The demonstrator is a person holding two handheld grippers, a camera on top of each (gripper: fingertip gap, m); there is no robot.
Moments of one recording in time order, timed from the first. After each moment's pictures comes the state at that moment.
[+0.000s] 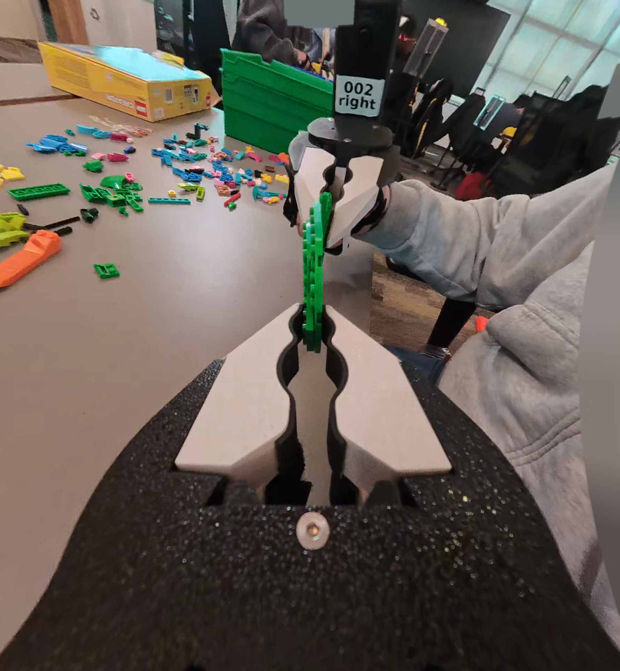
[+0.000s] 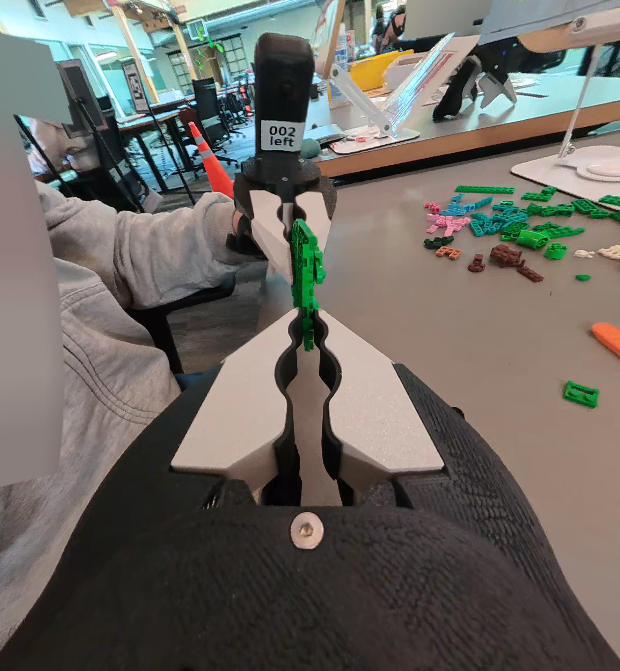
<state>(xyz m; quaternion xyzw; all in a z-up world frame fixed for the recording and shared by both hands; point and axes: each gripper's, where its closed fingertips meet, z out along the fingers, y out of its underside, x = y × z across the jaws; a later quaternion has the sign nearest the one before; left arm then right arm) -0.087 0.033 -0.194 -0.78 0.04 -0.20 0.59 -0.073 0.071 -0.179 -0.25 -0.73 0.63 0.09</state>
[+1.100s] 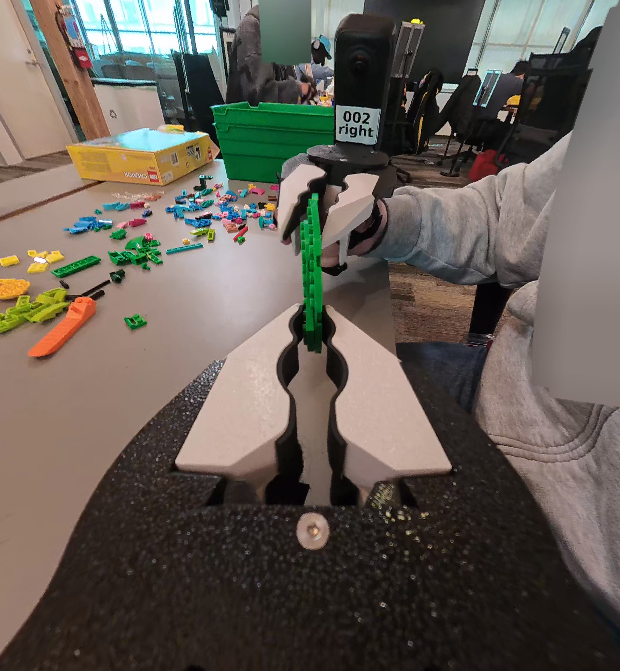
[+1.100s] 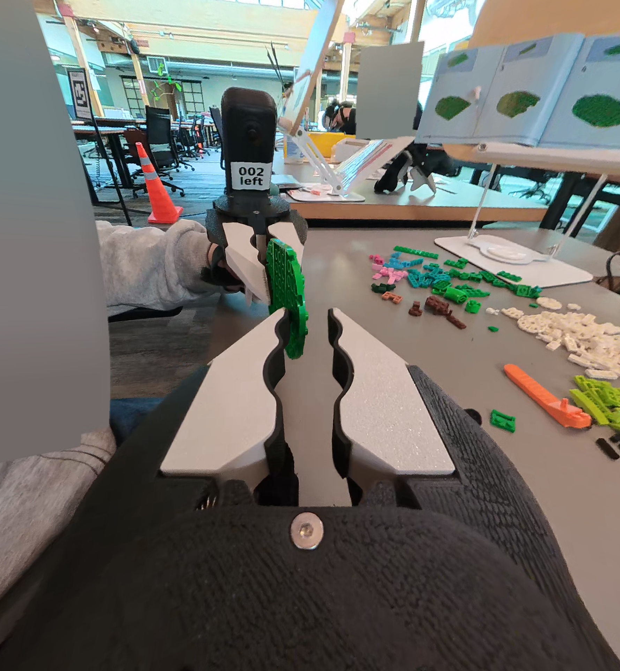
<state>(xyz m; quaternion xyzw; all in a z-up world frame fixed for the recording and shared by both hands) -0.085 0.037 -0.192 -0.75 0.12 -0.13 0.64 -0.081 0.076 -0.171 -0.21 -0.69 0.65 0.23</state>
